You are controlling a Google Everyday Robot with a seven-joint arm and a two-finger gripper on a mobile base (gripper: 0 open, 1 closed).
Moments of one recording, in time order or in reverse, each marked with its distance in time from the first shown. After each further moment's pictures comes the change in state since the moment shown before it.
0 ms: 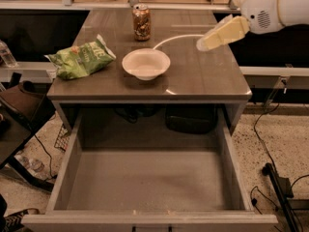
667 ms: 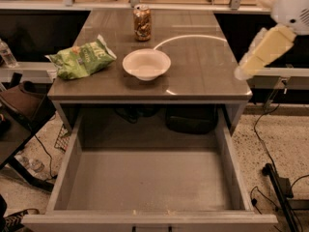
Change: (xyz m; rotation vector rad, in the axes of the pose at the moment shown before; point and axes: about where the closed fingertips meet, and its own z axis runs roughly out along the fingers) arm 0.030 0.053 -0.086 -0.058 0.427 -0.201
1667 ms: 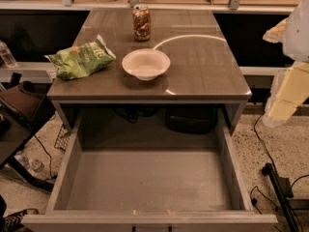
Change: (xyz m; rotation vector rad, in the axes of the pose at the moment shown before) arm 0.043 0.081 -0.028 -0.131 0.306 -0.095
